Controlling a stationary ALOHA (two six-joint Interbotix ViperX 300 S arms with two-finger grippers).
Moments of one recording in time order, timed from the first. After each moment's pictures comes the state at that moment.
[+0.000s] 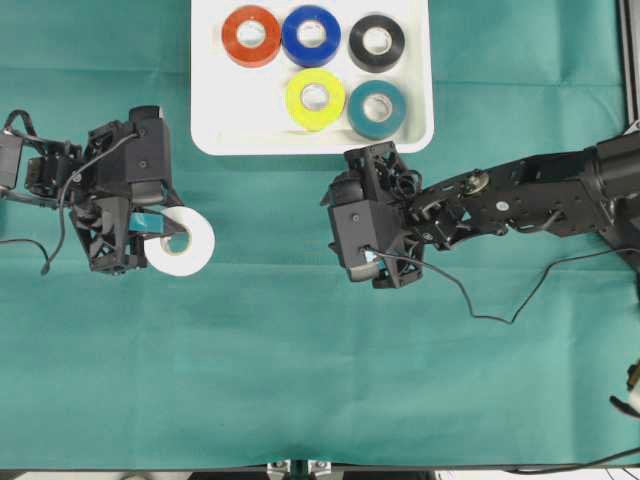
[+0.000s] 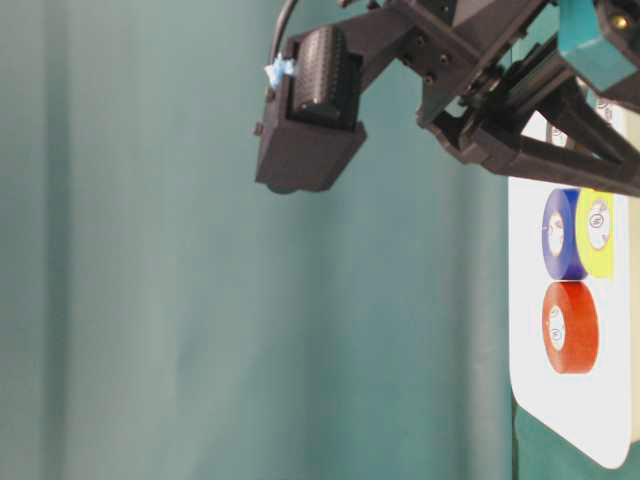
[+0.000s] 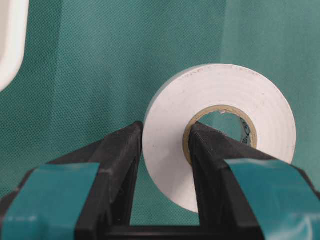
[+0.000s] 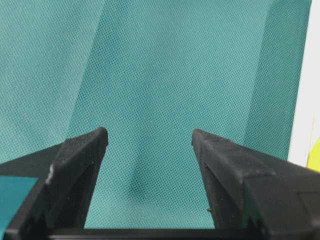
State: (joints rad) left arm -0.09 -0.25 0.94 -0.02 0.20 -0.21; right arm 0.14 0.09 0.65 -0.78 0.14 0.73
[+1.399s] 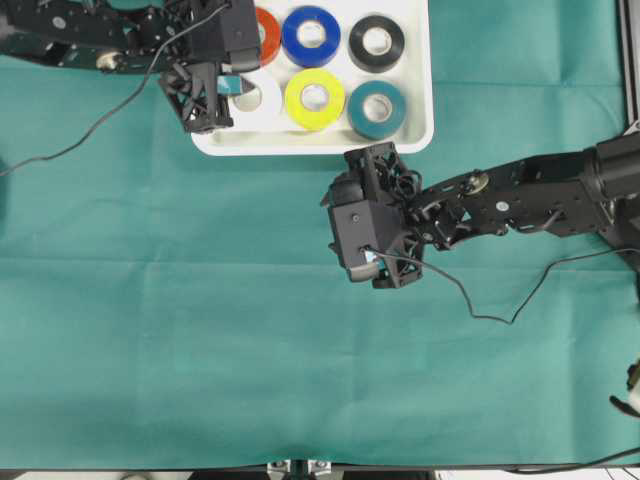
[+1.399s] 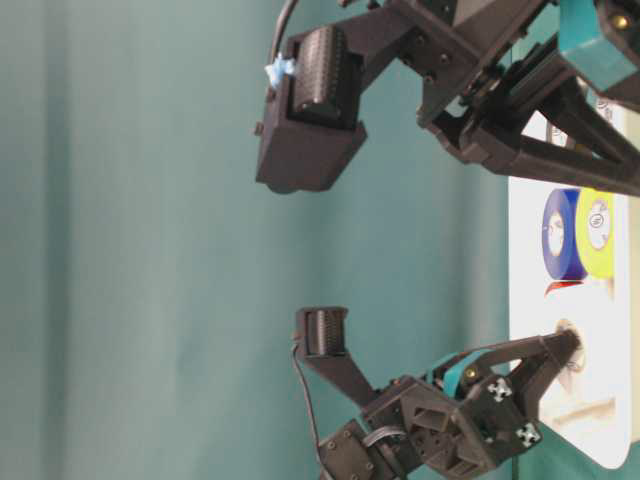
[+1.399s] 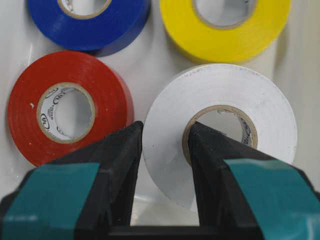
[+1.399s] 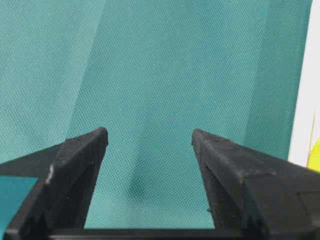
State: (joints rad) left arm 0.36 0.09 0.65 -0.02 0.14 0.25; right arm 0.14 0.09 0.65 -0.78 0.14 0.73
